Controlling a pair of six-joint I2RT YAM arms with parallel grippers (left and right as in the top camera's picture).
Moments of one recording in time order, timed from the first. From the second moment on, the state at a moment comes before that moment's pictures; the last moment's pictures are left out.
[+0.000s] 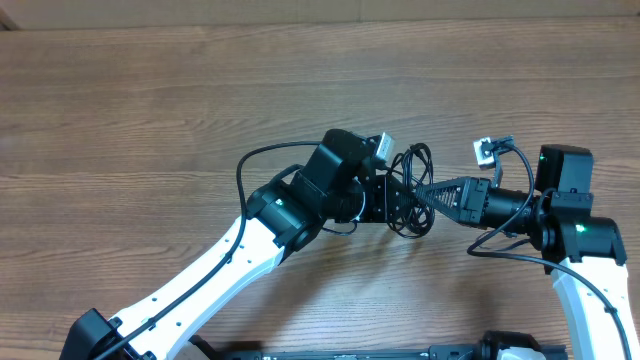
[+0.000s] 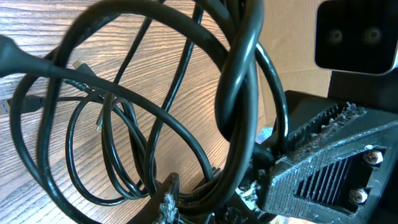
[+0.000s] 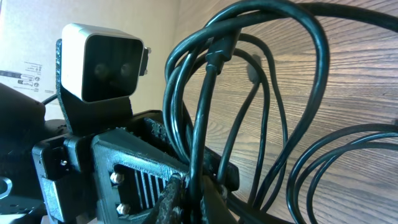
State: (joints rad) left arm -0.75 1.46 1.10 -0.29 0.53 -0.87; right arm -0.09 1.07 0.86 -0.73 -1.13 0.33
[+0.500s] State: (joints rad) left arm -0.60 1.46 1.11 -0.40 0.40 -0.75; right arm -0.09 1.07 0.86 -0.90 -0.97 0.30
